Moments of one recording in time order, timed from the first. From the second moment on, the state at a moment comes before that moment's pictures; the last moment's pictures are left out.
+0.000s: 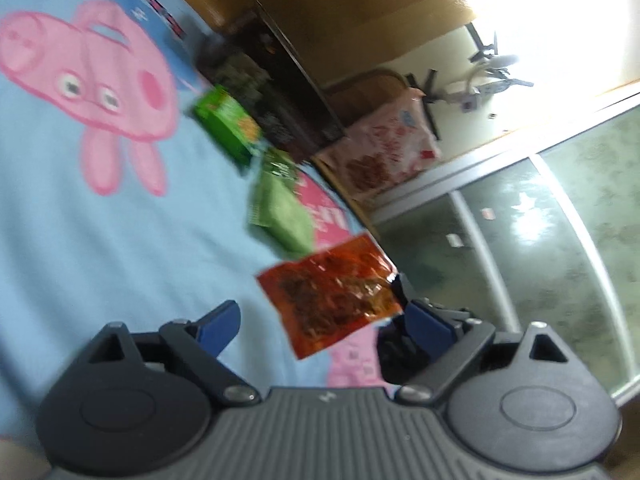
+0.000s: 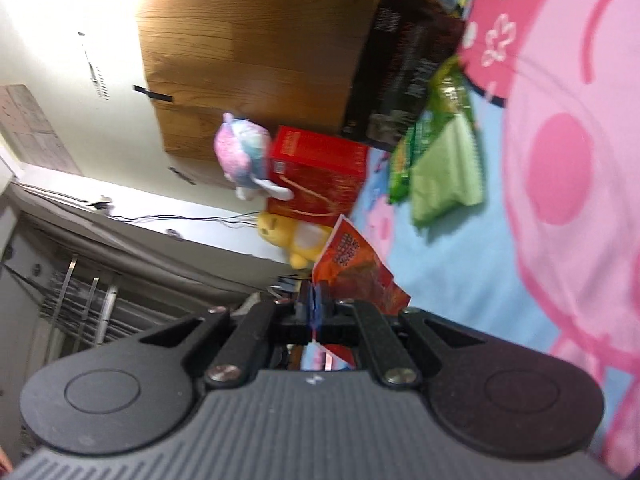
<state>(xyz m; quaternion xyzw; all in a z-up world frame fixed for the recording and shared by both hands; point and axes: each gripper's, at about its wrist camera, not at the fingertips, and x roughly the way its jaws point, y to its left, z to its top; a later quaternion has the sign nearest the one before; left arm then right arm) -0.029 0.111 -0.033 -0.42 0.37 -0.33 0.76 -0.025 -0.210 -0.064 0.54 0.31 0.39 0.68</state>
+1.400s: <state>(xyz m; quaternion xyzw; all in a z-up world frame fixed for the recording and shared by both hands) 0.049 0.054 0.004 -0.19 0.34 -0.24 0.89 0.028 -0.189 -0.047 0.27 0.29 0.22 0.89</state>
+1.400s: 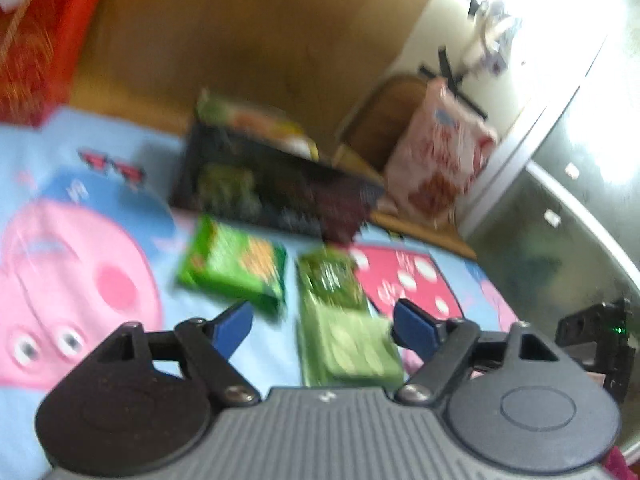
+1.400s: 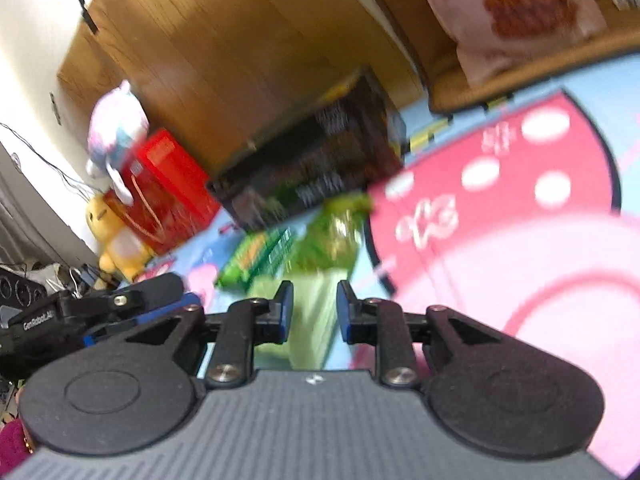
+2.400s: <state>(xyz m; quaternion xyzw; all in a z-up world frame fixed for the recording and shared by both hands) -0.049 0.083 -0.008 -0.21 0.38 -0.27 0.86 -0.087 -0.130 -0.048 -0.01 0.26 0.31 0.92</state>
